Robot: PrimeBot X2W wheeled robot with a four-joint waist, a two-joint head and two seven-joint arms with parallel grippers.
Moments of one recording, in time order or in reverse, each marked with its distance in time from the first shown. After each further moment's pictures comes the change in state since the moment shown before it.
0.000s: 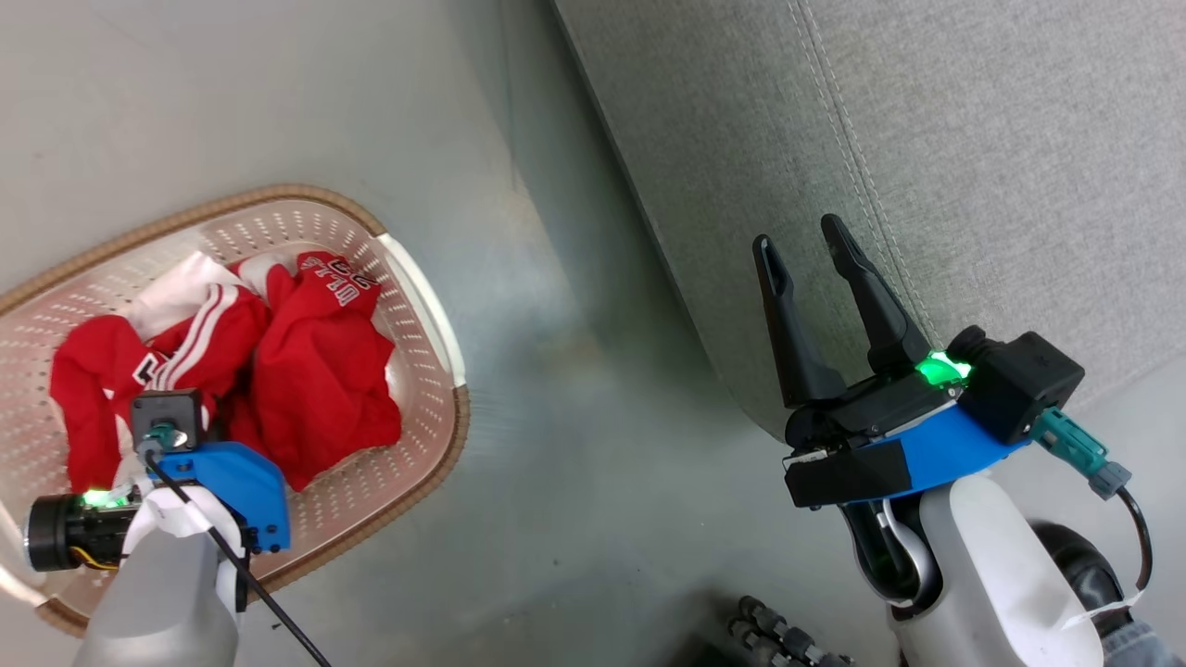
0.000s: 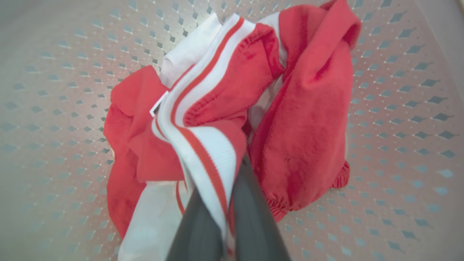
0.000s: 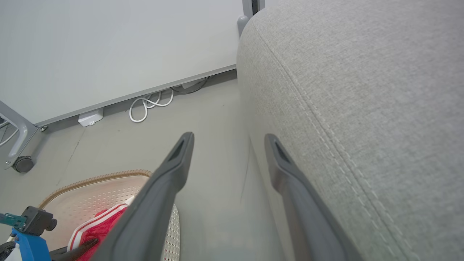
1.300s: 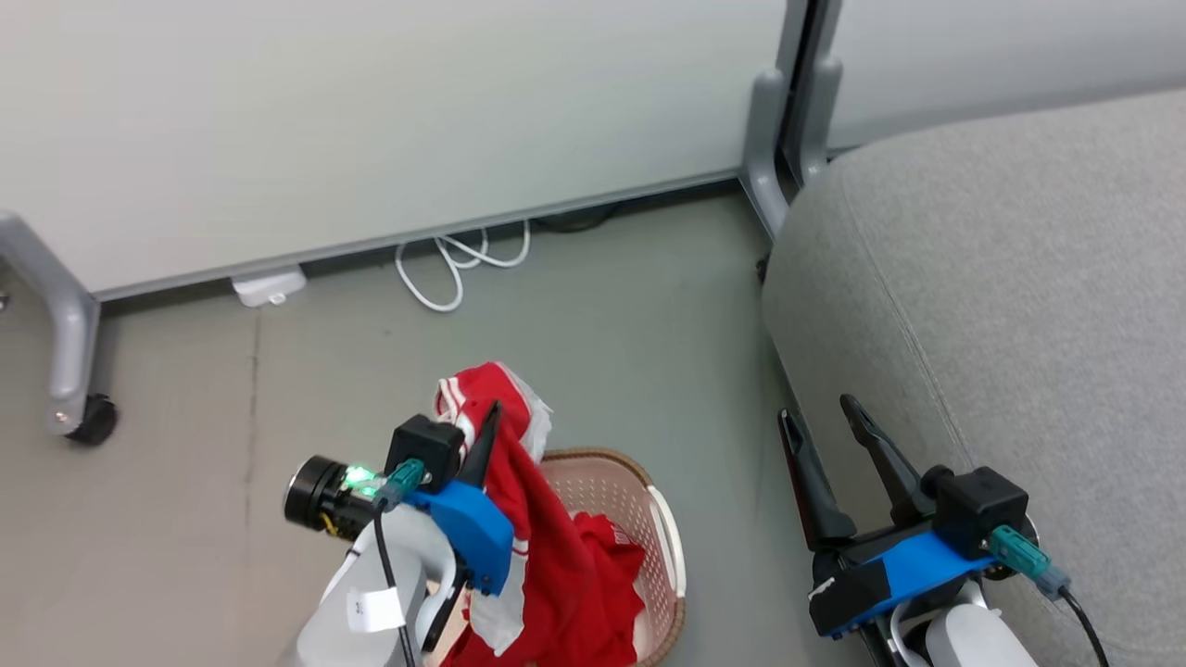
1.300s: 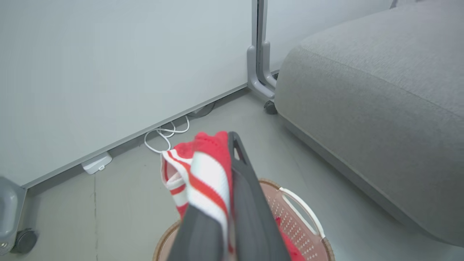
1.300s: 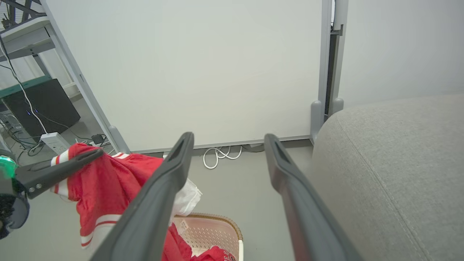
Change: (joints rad) left arm 0.112 -0.191 -0.249 -0.221 0.025 -0.151 -0.072; right arm 0.196 0.001 -0.071 0.176 -0.142 0.000 0.000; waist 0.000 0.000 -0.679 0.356
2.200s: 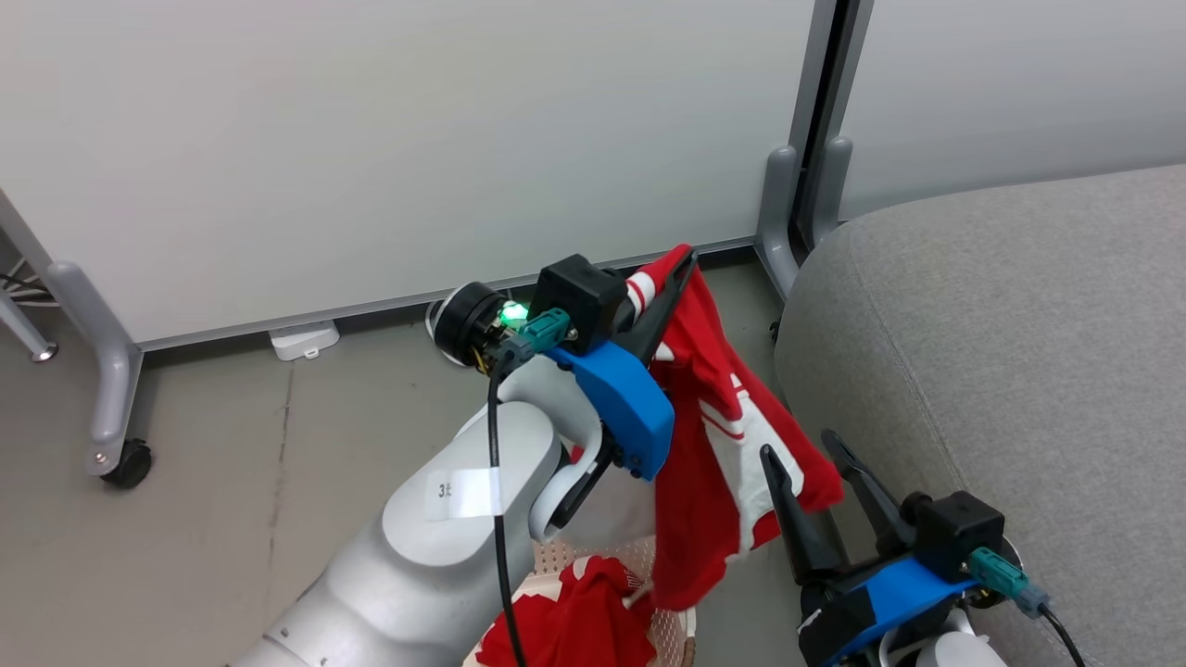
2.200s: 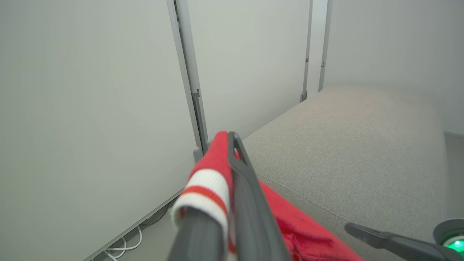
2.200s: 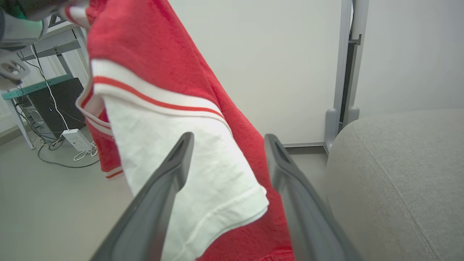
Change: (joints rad) left arm -0.265 -0.004 -0.411 -0.303 -0.403 0.073 0.137; right arm 0.045 0.000 0.029 -0.004 0.007 0.000 0.034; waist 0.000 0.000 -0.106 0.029
